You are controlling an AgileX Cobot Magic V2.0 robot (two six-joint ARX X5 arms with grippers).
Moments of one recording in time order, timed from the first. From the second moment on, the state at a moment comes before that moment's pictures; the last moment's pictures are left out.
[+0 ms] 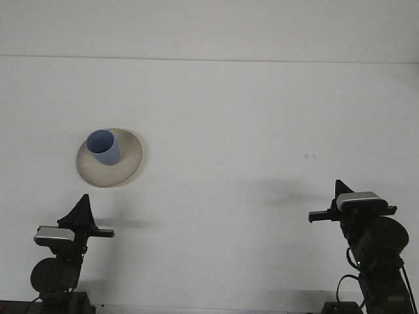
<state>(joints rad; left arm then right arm) 0.04 0.01 0.03 0.20 0.05 0.01 0.03 0.56 0.61 -0.30 -0.05 -0.05</state>
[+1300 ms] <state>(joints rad) 0.04 0.01 0.03 0.20 0.05 0.01 0.00 0.00 0.17 -0.15 -0.05 -0.05</state>
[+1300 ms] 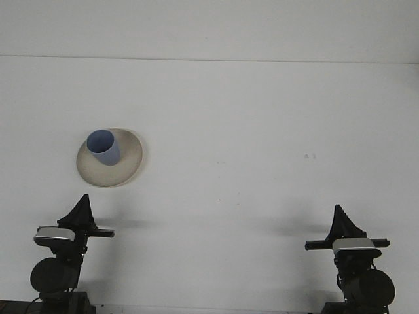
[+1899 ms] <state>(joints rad) 0.04 0.01 0.03 0.20 0.05 0.01 0.00 0.00 0.01 0.08 -0.05 -0.04</state>
